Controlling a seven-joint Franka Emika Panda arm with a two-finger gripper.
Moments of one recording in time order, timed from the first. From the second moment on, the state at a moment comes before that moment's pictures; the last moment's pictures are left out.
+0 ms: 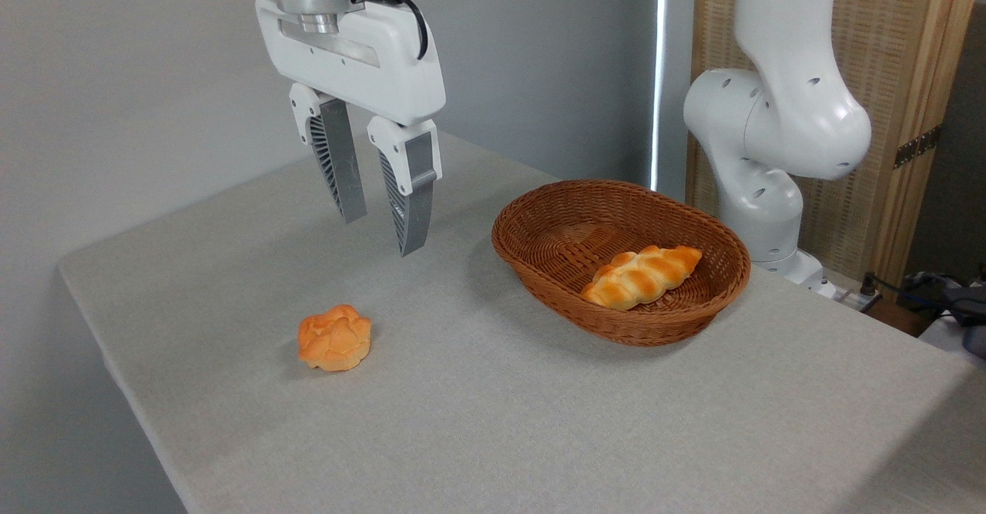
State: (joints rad) arm -0.03 0.01 -0.02 -1.57 -0.03 1.62 0.65
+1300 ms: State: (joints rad) arm -0.02 0.03 -0.02 -1.57 -0.03 1.62 0.65
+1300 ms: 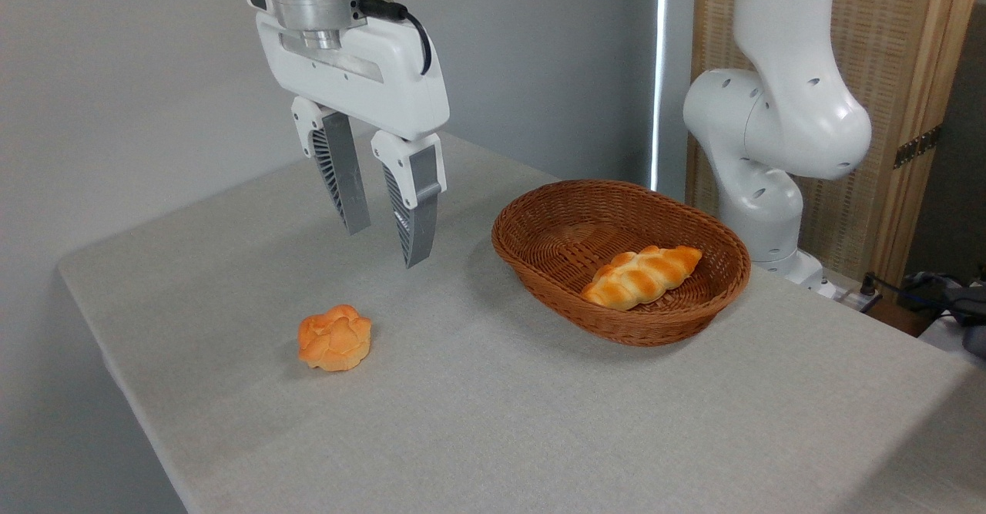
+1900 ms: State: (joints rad) arm -0.02 -0.23 -0.02 -1.92 -0.03 1.73 0.70
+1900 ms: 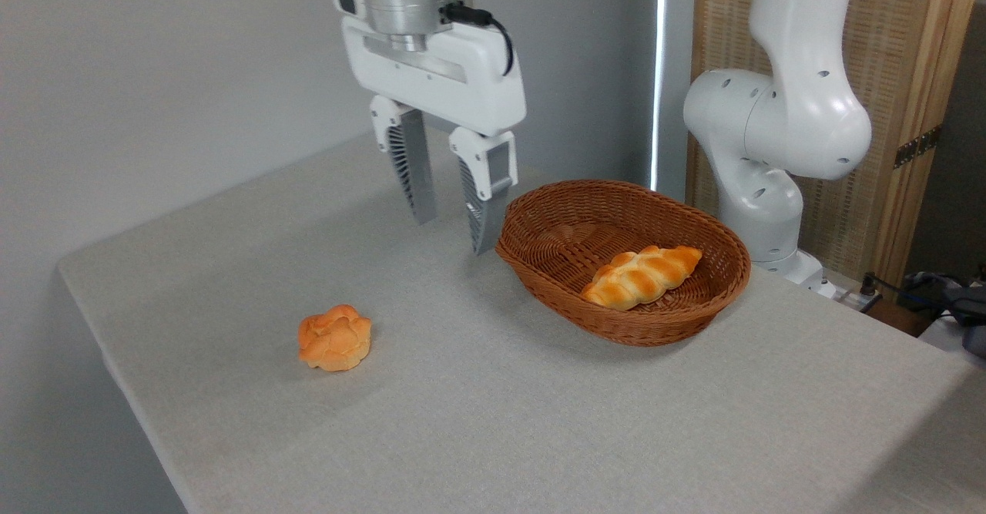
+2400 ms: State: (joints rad) arm -0.02 -0.54 -0.02 -2.30 -0.03 1.79 0.91
